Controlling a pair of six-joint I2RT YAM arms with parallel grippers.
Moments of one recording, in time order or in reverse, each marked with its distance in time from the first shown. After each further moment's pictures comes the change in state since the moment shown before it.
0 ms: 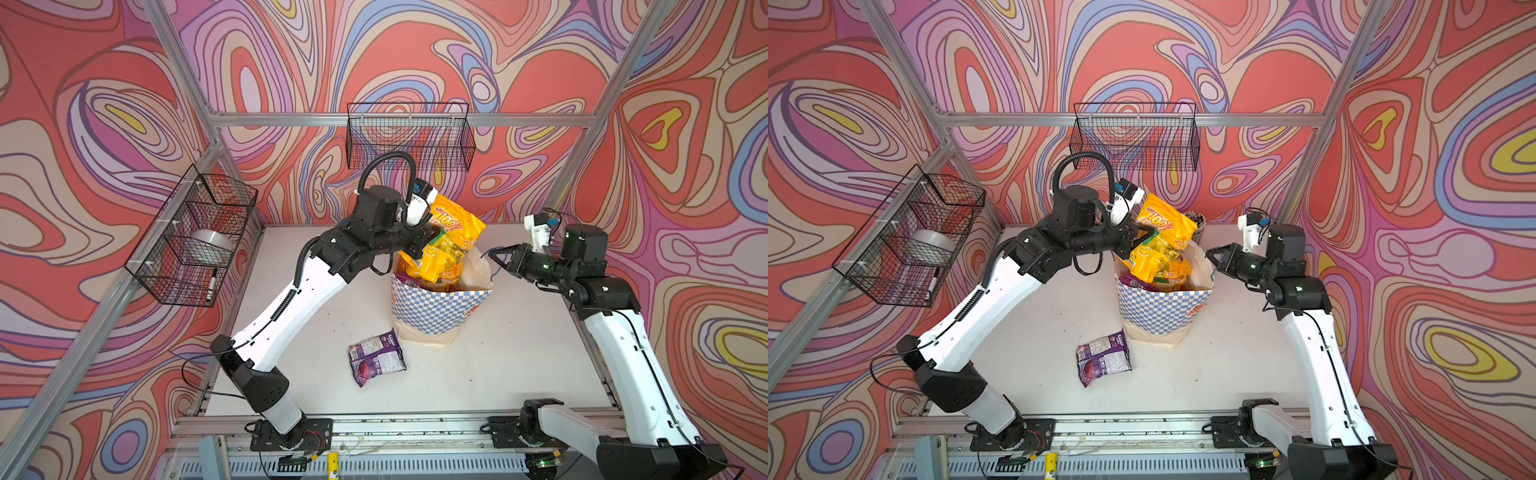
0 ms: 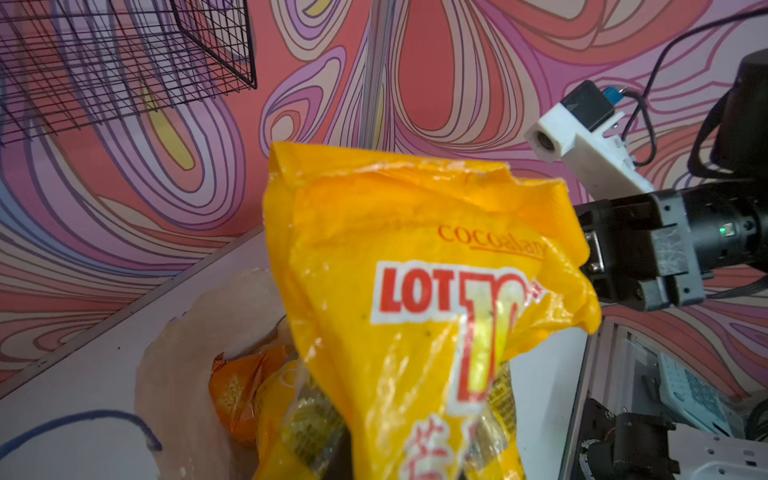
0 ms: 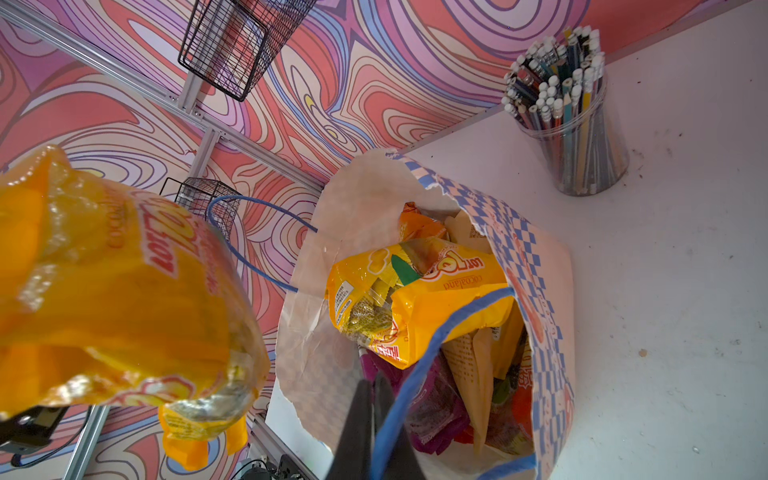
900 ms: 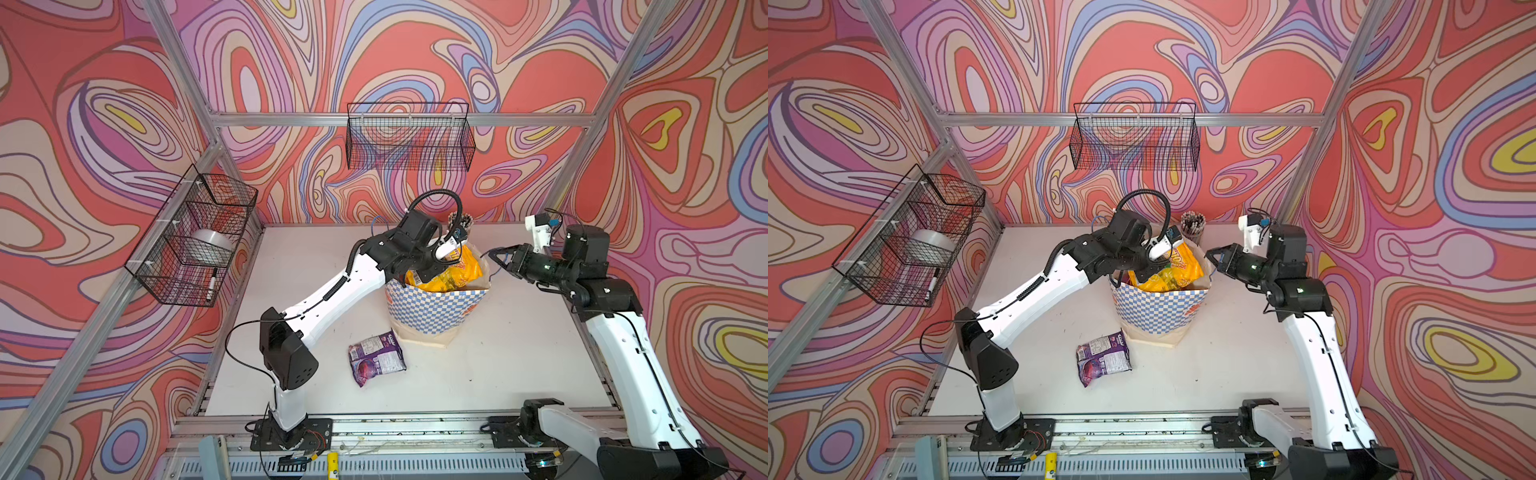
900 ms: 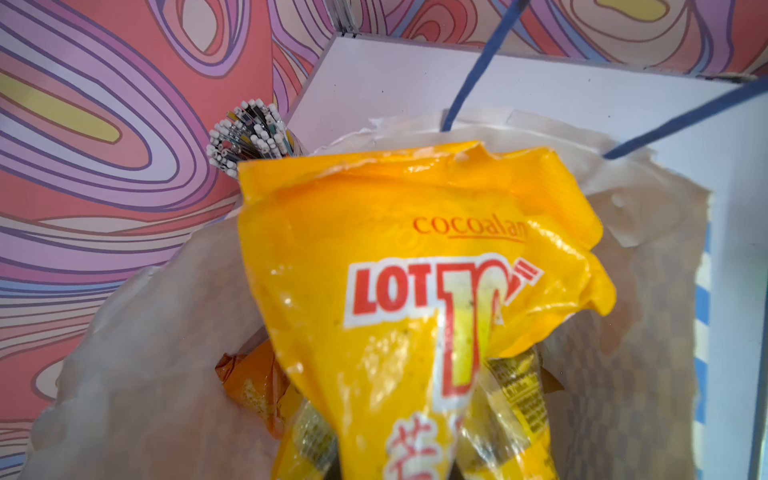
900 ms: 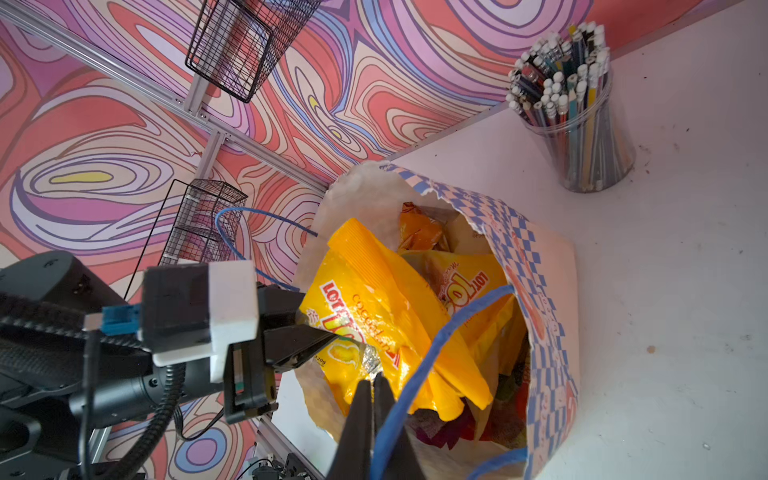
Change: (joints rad) left arm -0.066 0.203 -0.005 -0.139 -0.147 0.452; right arm 0.002 -0.011 0.000 0.000 -0.006 0.018
